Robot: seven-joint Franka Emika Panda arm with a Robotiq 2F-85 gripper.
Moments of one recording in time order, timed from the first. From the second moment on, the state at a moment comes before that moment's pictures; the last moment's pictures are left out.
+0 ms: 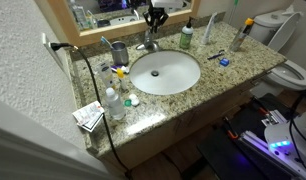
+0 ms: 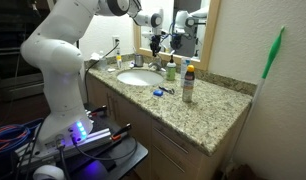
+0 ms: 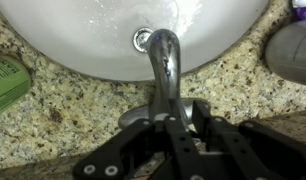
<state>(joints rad) 0.21 0.71 0.05 -1.21 0.07 2.00 0.41</state>
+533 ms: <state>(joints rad) 0.20 0.71 0.05 -1.21 0.08 1.97 0.41</state>
